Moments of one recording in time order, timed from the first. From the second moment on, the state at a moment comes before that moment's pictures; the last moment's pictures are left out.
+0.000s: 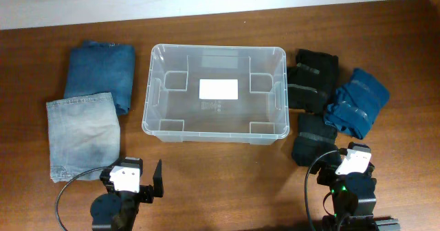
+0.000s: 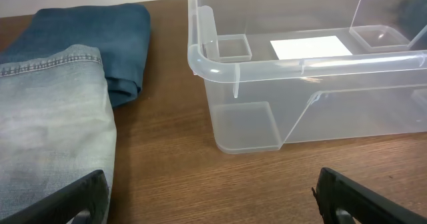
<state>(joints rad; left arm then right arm) -0.07 0.07 0.15 -0.45 0.10 0.06 -0.05 0.02 0.17 -0.61 0.19 0.15</state>
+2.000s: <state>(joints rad) -0.03 0.89 1.21 -0.80 -0.09 -0.04 -0.05 0.02 0.17 -0.61 0.19 0.15</state>
